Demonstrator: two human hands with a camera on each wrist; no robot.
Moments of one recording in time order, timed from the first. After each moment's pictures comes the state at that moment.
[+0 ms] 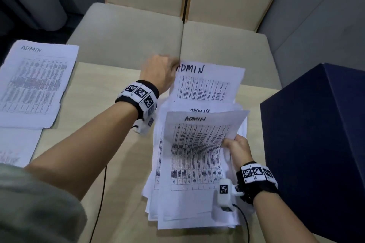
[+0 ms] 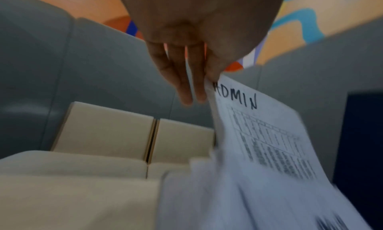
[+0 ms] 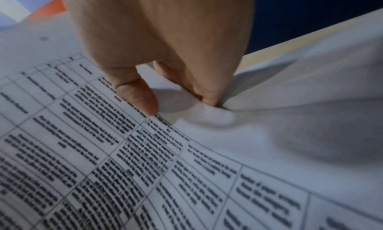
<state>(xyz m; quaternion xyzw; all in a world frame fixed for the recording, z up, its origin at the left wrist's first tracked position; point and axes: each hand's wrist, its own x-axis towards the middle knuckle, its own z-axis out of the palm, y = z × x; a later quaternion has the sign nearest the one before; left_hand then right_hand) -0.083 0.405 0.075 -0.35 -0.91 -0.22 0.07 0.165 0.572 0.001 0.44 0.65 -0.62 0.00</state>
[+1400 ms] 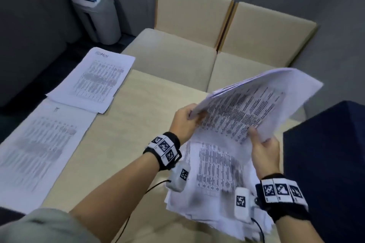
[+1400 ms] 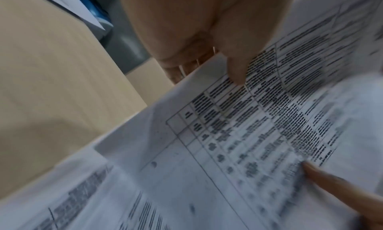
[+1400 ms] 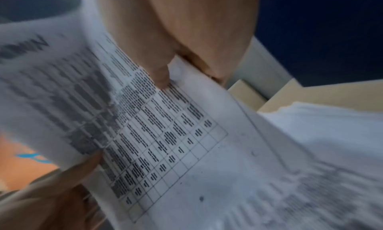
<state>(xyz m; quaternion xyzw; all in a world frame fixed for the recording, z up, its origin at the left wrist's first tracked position) 0.051 0.346 0.066 -0.10 -0.73 -0.67 -0.12 0.158 0.540 0.080 0.31 0.76 -0.55 -0.16</state>
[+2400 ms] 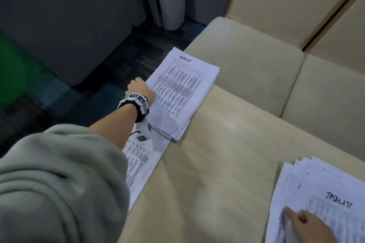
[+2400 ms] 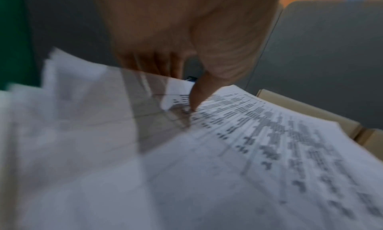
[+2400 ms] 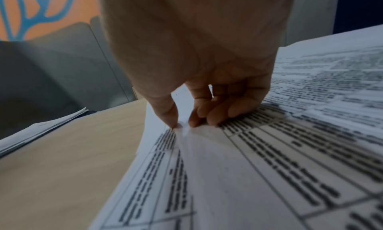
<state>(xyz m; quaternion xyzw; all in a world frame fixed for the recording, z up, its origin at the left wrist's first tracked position) -0.230 -0.026 -0.025 0.27 -0.95 -0.13 -0.11 0.117 0.545 -0.174 0.31 0.89 -0.21 0.27</state>
